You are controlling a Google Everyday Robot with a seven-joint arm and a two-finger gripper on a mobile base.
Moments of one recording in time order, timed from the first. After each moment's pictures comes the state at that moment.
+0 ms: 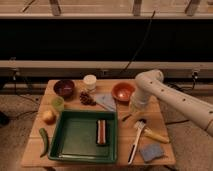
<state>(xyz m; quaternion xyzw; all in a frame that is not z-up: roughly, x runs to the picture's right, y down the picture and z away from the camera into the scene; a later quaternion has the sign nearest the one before) 0.167 0.140 0.817 -0.33 -0.19 -0.26 0.89</state>
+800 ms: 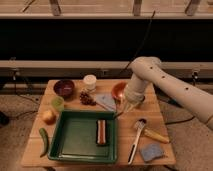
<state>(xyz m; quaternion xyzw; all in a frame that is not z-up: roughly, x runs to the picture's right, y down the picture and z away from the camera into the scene) 0.096 0.112 0.719 -0.36 -0.28 -0.26 0.85</state>
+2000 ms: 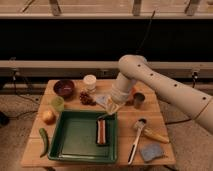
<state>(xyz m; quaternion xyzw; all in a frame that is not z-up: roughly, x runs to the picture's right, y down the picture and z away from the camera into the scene) 0.030 0.116 0.701 -0.36 -0.33 -0.26 0.83</state>
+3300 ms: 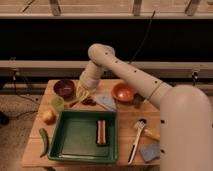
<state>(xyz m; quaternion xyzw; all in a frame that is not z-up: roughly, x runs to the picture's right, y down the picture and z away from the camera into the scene) -0.136 0.048 0.745 -0.30 -0.42 -0.33 0.79</state>
